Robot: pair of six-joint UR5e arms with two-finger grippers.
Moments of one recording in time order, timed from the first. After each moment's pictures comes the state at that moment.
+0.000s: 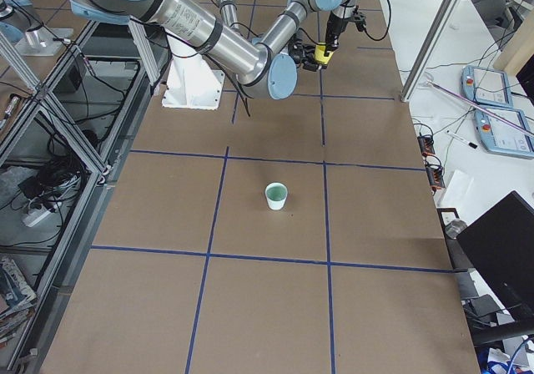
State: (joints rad) left arm -0.32 -2.43 -1.24 -2.21 -0.43 -1.17; right arm 0.81 -0.38 1.21 -1.89 2.22 0.76
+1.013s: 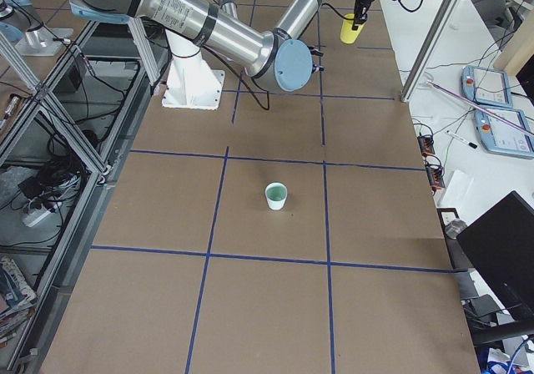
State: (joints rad) left arm -0.34 -2.34 -1.31 -2.23 -0.53 -1.01; right arm 1.04 -0.38 1.32 -1.97 2.33 0.74
